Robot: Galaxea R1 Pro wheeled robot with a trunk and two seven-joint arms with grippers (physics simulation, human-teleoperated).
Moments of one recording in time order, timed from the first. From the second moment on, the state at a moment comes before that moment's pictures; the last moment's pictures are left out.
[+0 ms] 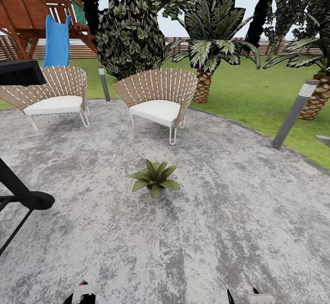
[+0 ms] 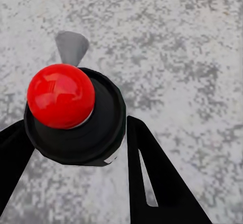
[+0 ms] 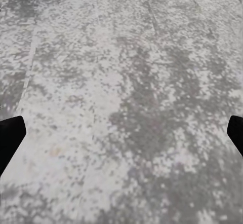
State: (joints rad) left arm -0.26 0.07 0.12 -0.35 0.00 -0.36 -0.01; right arm -0.13 -0.09 0.00 -0.47 0.00 -0.58 0.00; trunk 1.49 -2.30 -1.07
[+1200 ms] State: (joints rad) left arm -0.52 0.11 0.12 -0.49 -0.70 -0.09 -0.80; right arm -0.52 -0.03 0.02 -0.60 0.54 -0.25 0.65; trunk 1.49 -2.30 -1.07
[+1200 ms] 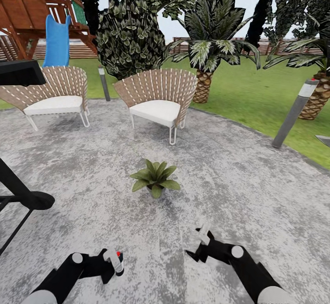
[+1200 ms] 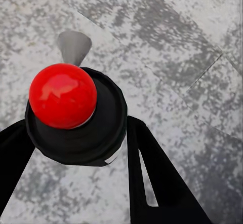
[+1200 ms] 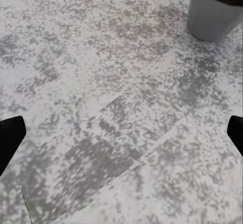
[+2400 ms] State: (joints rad) left arm -0.52 0.00 0.03 -0.49 -0.83 -0.03 -0.83; right arm -0.52 0.12 0.11 -0.60 0.64 -0.25 0.82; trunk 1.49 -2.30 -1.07
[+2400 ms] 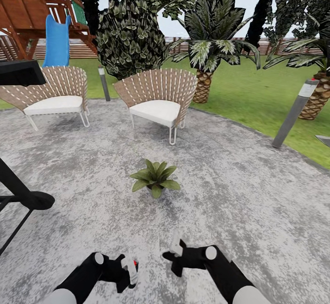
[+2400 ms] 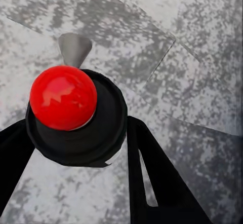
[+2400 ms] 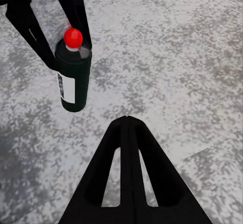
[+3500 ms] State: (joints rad) left arm -0.54 -0.06 -0.03 -0.49 -0.72 -0.04 -0.91; right arm -0.52 0.13 0.20 -0.60 0.63 -0.25 0.82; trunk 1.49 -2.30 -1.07
